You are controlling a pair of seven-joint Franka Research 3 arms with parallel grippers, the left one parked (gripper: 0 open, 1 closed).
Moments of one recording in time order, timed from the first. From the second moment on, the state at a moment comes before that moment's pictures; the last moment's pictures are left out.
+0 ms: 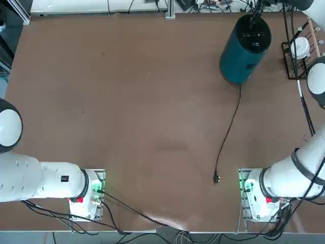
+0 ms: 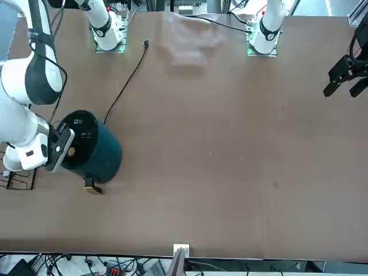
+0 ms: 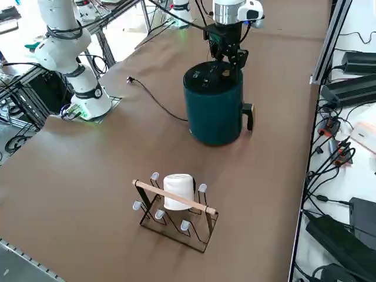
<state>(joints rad) 0.02 0.40 0.05 -1.45 -0.01 1.83 -1.06</state>
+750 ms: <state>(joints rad) 0.01 0.40 0.05 -1.46 -0.02 1.83 -1.06</state>
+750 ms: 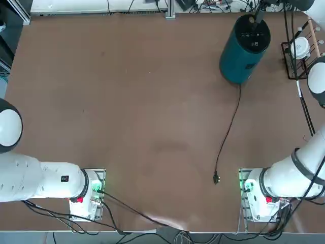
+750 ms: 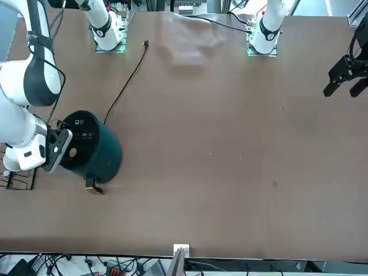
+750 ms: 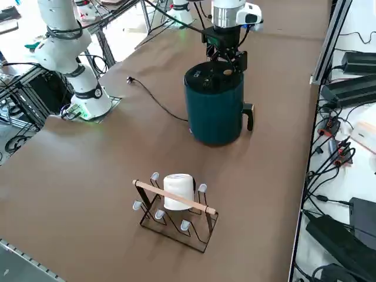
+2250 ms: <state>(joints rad) 0.02 0.20 0.05 -1.44 -0.02 1.67 -0.10</state>
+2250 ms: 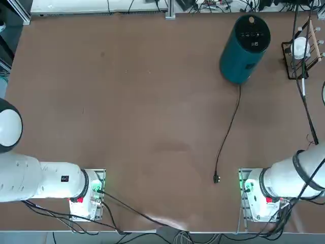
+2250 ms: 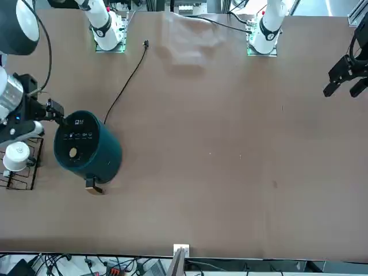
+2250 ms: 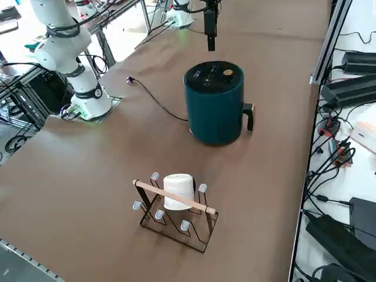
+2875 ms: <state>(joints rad) -0.01 0.11 0.04 -1.44 -0.02 1.57 0.28</state>
